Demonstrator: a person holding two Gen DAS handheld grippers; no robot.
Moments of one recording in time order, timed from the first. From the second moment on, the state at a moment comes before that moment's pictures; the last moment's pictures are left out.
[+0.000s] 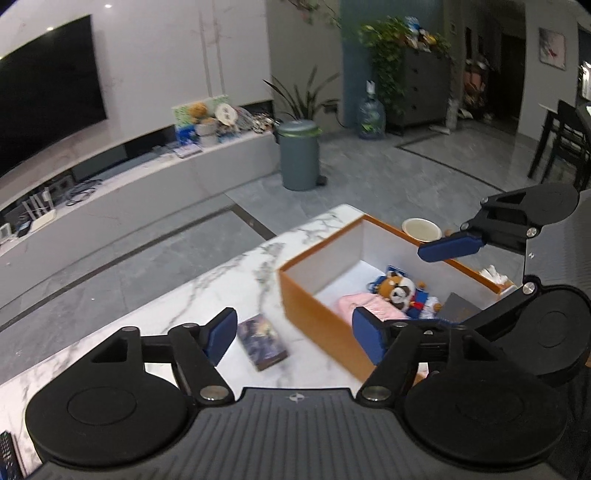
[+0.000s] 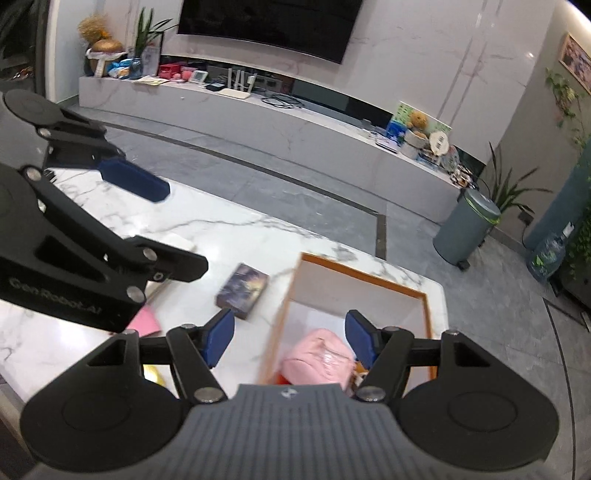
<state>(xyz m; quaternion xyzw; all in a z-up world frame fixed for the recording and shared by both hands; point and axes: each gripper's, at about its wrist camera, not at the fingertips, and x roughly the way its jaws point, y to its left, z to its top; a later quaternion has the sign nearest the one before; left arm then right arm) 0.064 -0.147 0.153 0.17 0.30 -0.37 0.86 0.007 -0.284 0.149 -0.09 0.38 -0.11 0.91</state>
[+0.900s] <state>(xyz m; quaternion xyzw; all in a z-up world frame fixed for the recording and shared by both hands) 0.082 -0.032 0.015 0.07 0.32 -0.25 0.91 0.013 -0.209 -0.025 0.01 0.30 0.00 0.95</state>
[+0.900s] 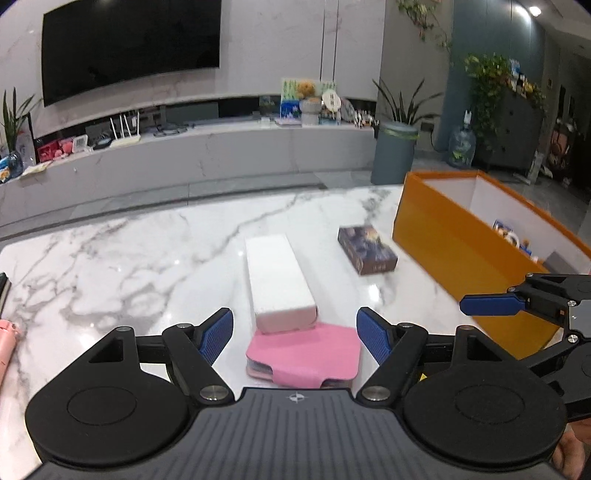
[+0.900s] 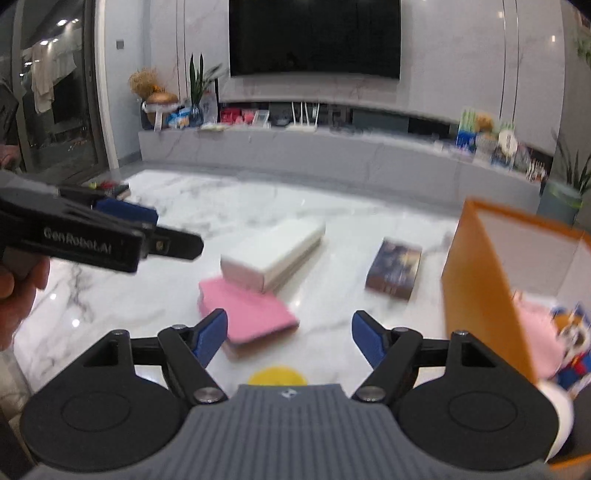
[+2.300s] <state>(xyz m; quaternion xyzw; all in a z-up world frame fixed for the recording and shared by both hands) 0.115 0.038 -0.036 -0.03 0.46 -0.09 0.88 0.029 -0.231 -0.048 0.05 0.37 -0.01 0.93</state>
